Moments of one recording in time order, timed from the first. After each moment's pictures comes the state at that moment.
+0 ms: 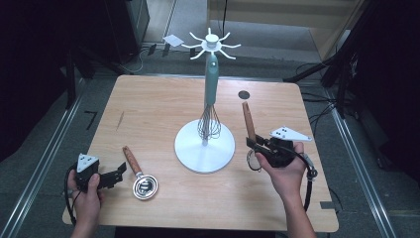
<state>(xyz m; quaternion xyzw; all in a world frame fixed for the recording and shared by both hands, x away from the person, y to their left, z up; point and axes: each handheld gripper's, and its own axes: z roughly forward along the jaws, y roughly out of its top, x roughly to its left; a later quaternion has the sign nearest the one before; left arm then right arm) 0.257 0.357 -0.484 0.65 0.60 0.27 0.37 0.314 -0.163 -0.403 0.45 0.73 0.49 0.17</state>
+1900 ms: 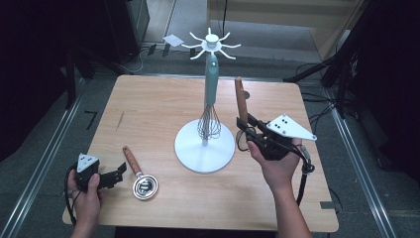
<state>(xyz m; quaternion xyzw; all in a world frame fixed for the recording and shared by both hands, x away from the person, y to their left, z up) 0.256 0.356 -0.484 0.65 0.60 0.27 0.37 0.300 -0.133 -0.337 0.36 0.68 0.59 0.26</state>
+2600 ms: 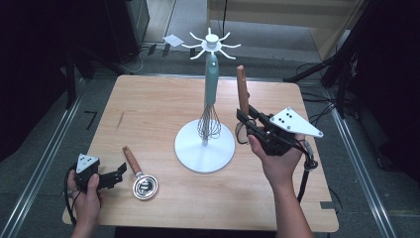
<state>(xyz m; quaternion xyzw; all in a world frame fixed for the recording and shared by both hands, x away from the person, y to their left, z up) 0.256 0.357 -0.484 0.65 0.60 0.27 0.38 0.297 -0.130 -0.311 0.34 0.66 0.61 0.27</state>
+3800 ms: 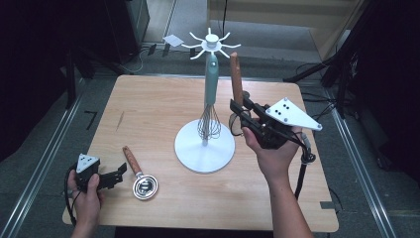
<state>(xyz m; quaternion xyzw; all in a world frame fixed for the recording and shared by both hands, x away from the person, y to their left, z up) 0.256 0.357 -0.484 0.66 0.60 0.26 0.38 0.298 -0.114 -0.285 0.32 0.65 0.63 0.28</state>
